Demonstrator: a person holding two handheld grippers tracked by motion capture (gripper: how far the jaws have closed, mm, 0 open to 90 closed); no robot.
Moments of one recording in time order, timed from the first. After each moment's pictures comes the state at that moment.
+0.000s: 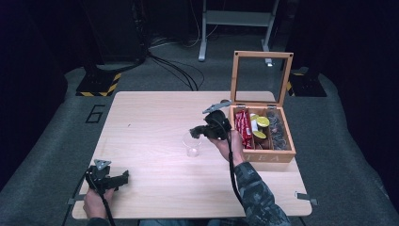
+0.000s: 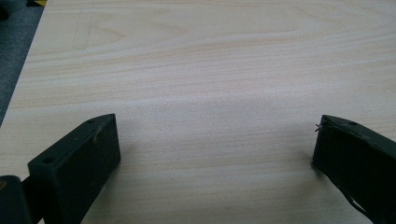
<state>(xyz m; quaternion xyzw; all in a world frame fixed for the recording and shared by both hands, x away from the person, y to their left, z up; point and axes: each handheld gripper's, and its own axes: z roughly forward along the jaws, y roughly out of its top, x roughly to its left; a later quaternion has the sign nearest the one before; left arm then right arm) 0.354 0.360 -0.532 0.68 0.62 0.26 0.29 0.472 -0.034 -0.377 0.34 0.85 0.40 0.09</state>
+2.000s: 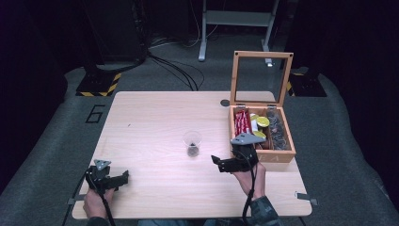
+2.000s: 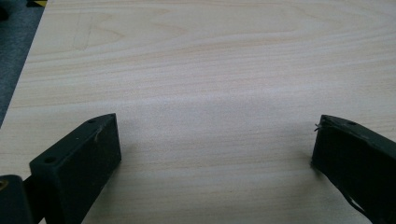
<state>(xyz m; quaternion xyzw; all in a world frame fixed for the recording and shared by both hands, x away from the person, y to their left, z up) 0.353 0.359 -0.532 0.68 0.62 0.26 0.29 0.373 -0.107 -0.401 0.39 0.79 0.44 0.17</state>
